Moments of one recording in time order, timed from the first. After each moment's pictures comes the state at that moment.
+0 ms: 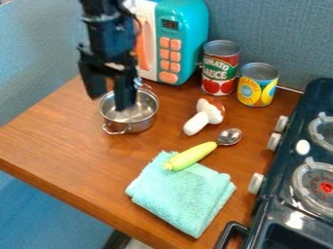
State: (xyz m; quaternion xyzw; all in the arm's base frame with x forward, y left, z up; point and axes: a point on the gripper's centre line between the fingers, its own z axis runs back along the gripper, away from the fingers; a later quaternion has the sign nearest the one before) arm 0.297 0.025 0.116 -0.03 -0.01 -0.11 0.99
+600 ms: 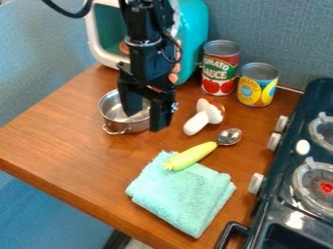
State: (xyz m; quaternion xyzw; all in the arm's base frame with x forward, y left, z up) arm 0.308 -0.015 0.096 -0.02 0.00 -0.15 0.99
